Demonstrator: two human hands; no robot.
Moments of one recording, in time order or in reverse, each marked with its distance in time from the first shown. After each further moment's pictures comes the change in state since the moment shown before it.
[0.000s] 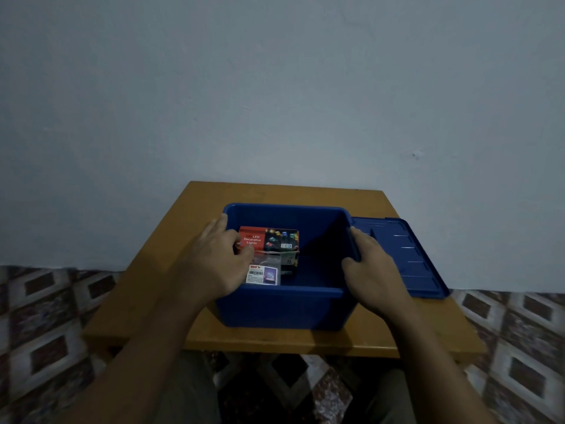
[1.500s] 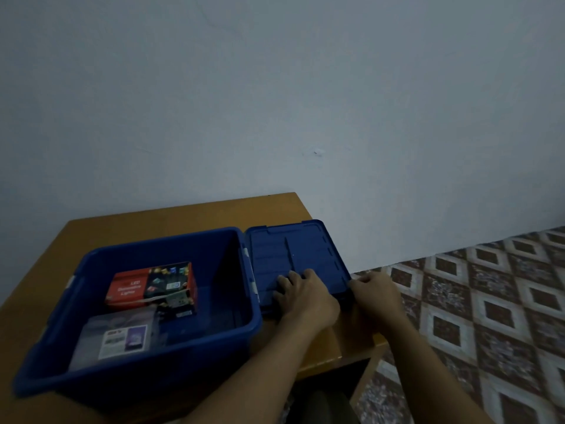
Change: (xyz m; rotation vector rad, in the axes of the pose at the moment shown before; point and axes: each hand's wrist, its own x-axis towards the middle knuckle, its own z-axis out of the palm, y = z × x) left_hand 0.019 0.245 0.186 0.020 -0.485 0.059; right_hand 0.022 0.185 -0.075 0.031 0.285 0.590
